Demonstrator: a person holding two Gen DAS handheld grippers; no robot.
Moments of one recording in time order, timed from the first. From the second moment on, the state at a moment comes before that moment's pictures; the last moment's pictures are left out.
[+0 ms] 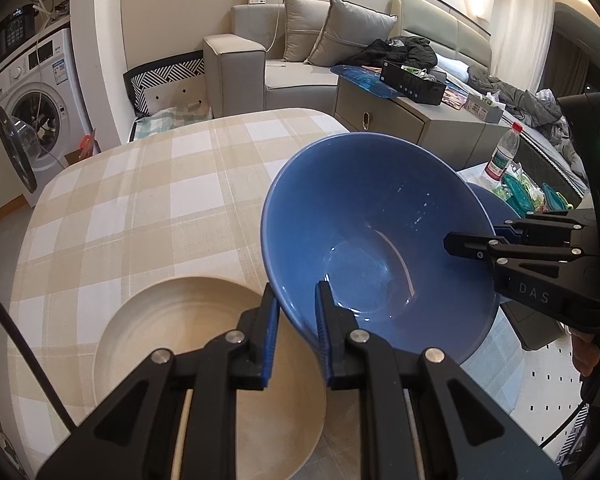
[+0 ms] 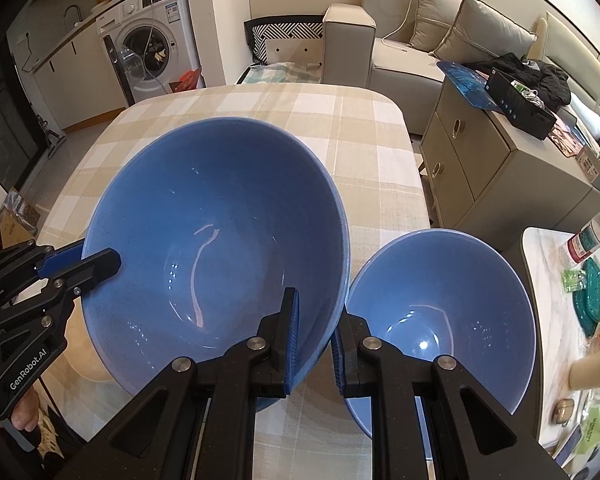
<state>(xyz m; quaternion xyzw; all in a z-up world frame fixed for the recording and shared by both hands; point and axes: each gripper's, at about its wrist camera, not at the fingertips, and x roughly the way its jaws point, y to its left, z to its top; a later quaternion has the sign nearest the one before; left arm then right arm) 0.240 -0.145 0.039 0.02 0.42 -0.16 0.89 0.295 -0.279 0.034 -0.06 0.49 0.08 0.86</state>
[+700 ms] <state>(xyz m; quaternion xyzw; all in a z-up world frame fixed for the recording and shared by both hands) 0.239 -0.154 0.023 0.04 0.43 -0.16 0.89 0.295 -0.274 0.024 -0.11 0.49 0.05 0.86</state>
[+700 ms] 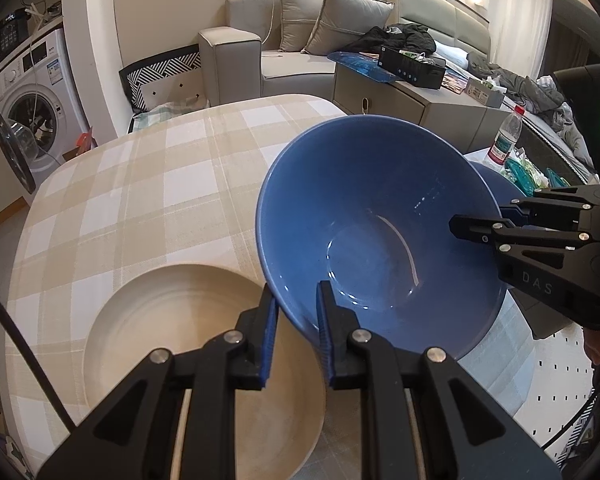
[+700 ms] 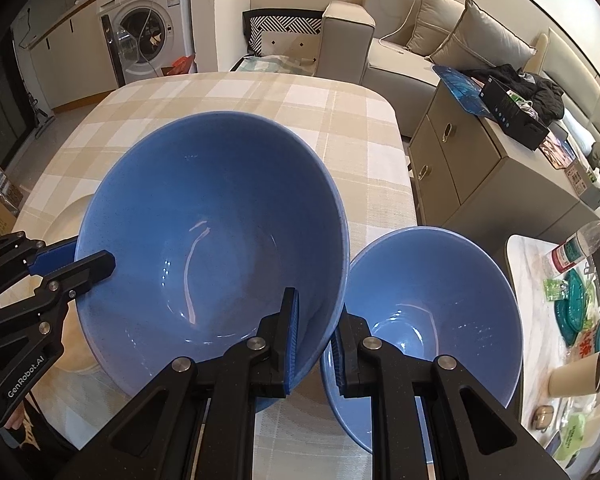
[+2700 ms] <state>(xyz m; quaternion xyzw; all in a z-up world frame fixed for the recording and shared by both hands) 0.240 -0.151 0.033 0.04 0.43 -0.16 0.89 0.287 -0.272 0.039 -0.13 0.46 0.07 0.87</state>
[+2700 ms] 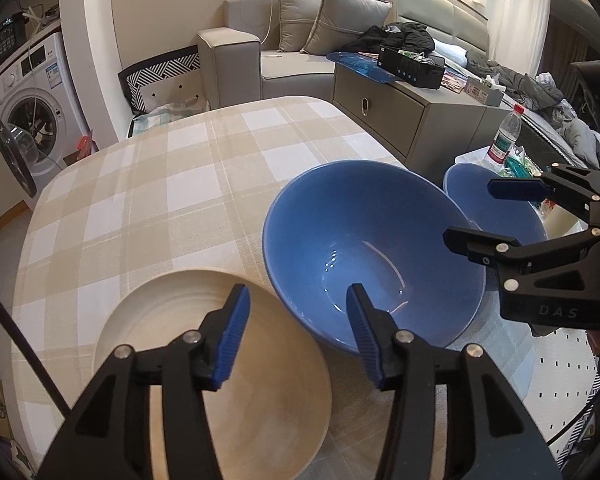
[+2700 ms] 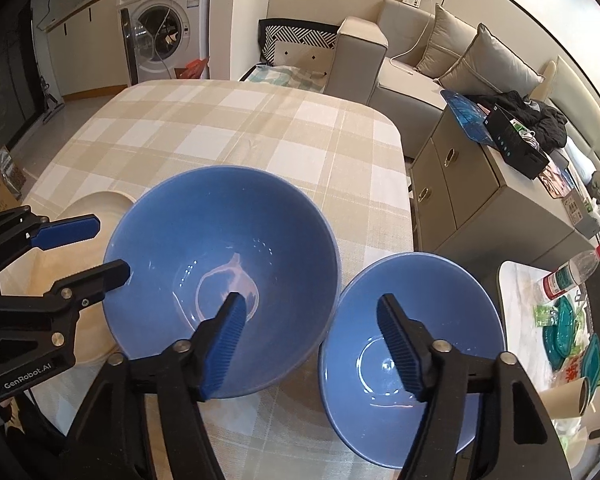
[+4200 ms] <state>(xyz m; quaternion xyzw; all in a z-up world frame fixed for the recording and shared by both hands) 0.227 -0.194 0.083 0.05 0.38 -0.22 0.90 0.241 -0.362 0.091 0.00 0.40 0.07 0.91</state>
